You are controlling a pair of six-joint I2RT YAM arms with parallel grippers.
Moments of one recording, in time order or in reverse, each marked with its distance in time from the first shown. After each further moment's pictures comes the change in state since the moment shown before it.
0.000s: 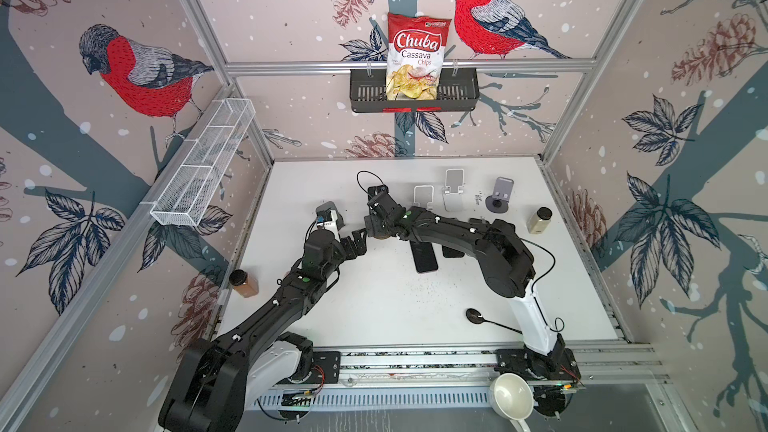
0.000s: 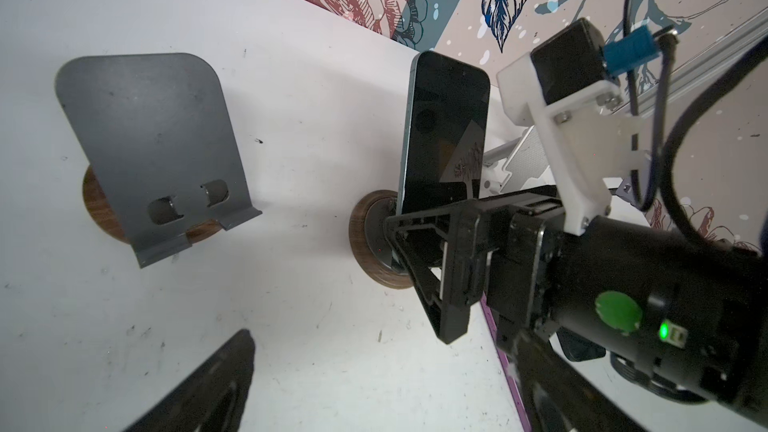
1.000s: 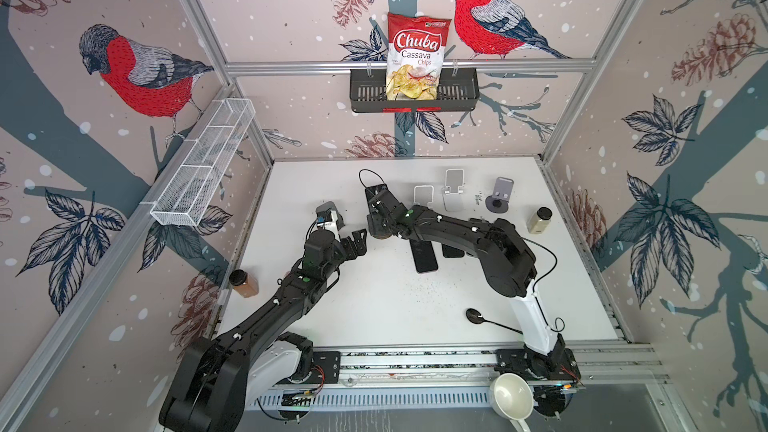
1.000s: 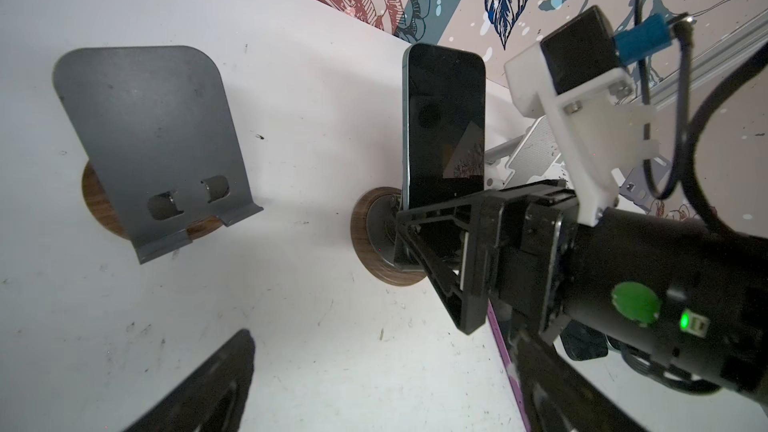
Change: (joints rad) left arm 0.000 0.003 -0.003 -0.001 0.000 -0.003; right arm -0.014 -0.008 -0.001 0.013 -0.048 0.023
